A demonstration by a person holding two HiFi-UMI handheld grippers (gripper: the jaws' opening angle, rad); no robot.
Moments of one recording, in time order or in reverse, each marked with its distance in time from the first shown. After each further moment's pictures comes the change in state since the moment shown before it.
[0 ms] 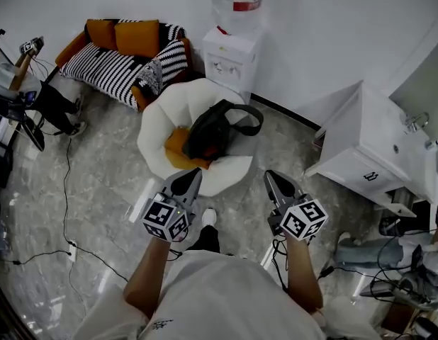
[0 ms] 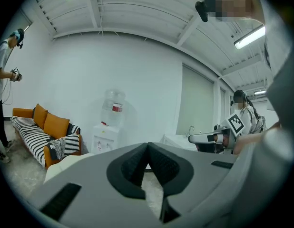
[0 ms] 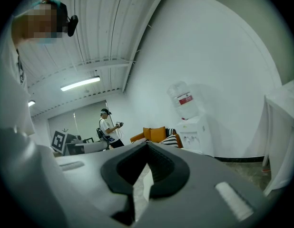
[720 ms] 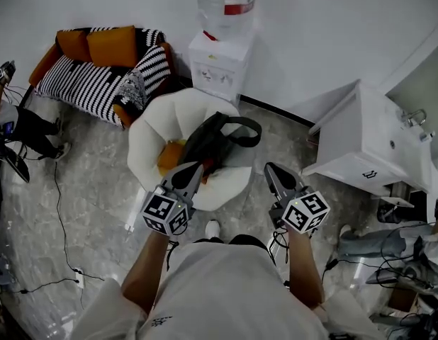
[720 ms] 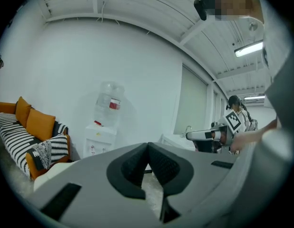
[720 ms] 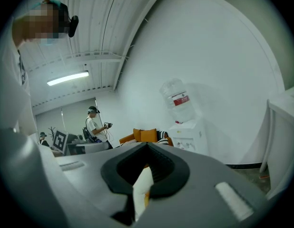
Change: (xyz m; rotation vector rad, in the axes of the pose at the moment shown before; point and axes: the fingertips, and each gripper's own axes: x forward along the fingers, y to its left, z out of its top) left arm 0.105 0.112 0.031 -0.007 0.045 -0.157; right arm 0.124 -0.048 0.036 -0.012 0.000 -0.116
